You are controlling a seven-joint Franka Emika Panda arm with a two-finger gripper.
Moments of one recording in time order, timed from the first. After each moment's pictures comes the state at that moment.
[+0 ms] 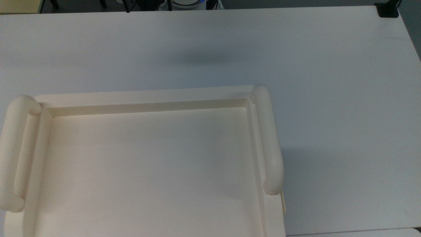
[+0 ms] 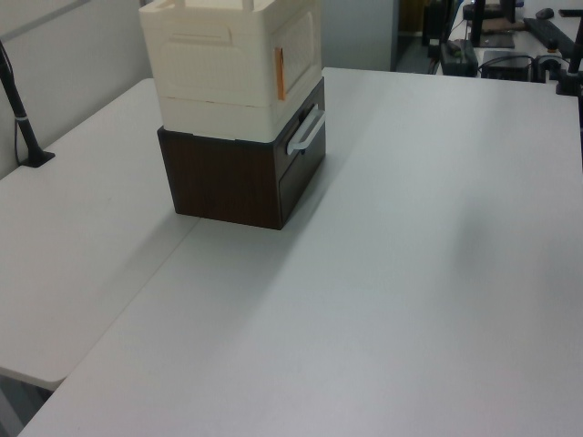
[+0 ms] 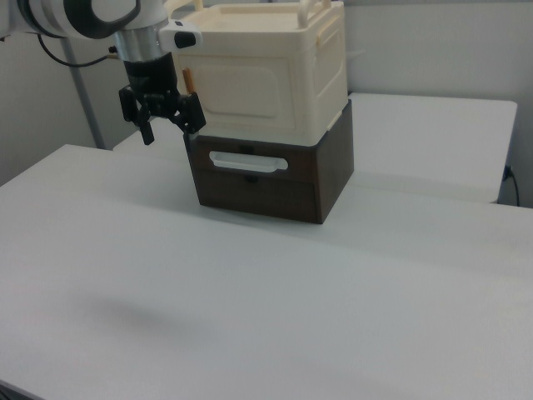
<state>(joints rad) 0.04 0.02 -0.09 -1.54 0.02 1.58 -0.12</state>
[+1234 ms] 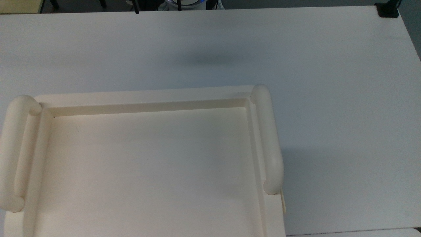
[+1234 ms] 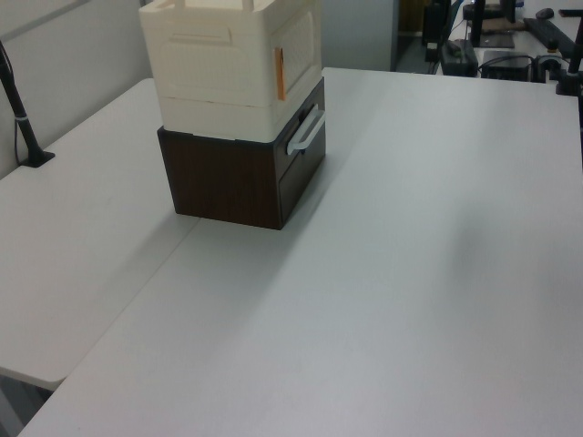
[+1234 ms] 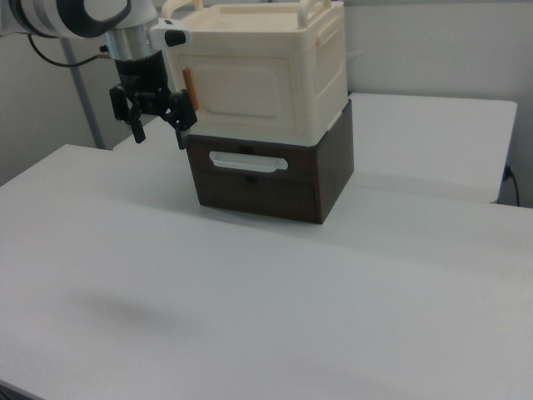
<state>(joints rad) 0.04 0.02 -0.05 -1.54 0.02 1.59 -0.12</state>
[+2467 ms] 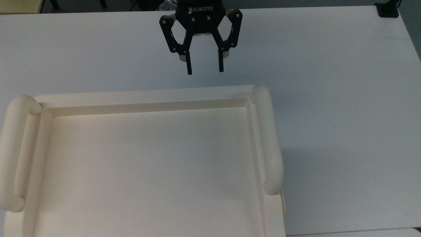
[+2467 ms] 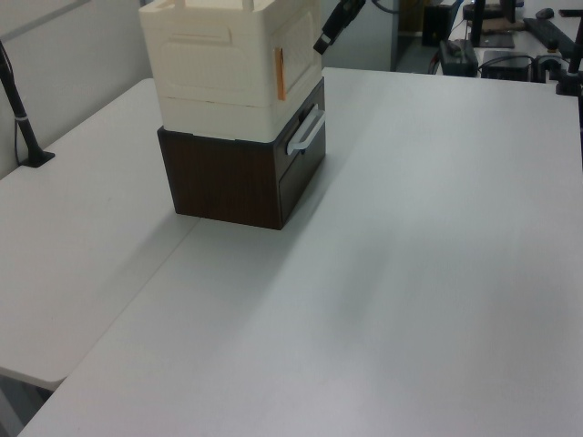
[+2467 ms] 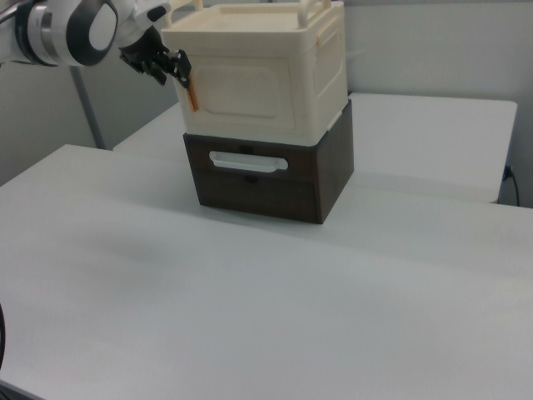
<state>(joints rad) 0.16 0.15 -0.03 -1.52 0.02 2.32 0.04</state>
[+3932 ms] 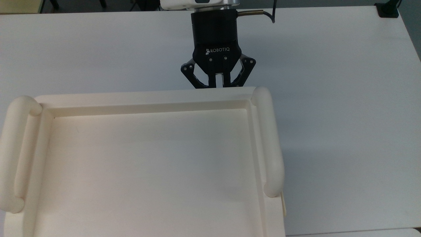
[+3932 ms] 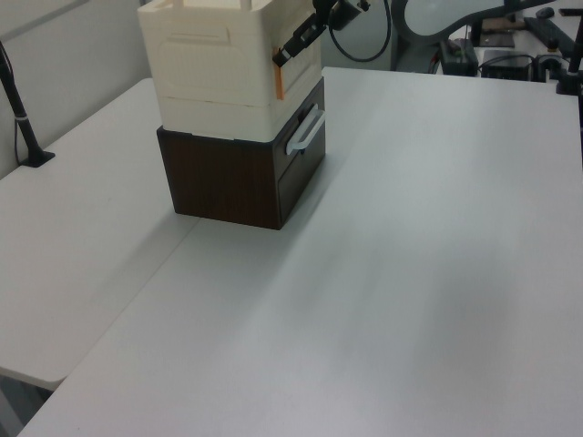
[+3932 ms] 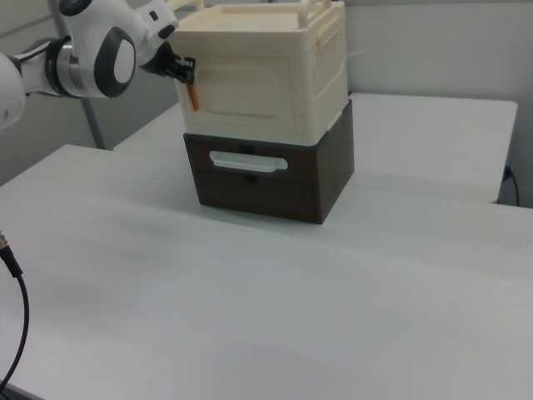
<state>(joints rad) 0.19 0.30 -0.03 -1.50 -0.01 2.64 0.05</state>
